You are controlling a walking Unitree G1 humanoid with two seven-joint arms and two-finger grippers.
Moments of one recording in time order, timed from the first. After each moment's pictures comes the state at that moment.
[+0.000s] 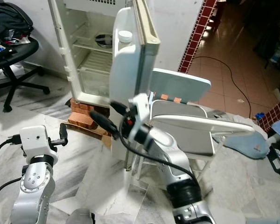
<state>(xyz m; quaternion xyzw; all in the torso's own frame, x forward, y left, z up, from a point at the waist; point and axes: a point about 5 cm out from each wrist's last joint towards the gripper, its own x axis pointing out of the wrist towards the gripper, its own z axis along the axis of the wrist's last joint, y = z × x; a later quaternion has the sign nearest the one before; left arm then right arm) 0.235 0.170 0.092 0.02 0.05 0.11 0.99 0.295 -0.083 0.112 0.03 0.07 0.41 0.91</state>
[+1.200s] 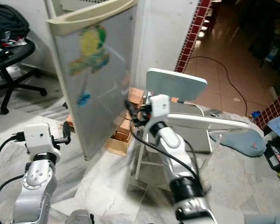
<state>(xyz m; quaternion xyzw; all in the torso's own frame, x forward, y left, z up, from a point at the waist) 0.244 0.169 0.092 0.03 0.06 0.09 0.99 0.310 -0.122 0.107 0.07 0.01 0.15 0.99</state>
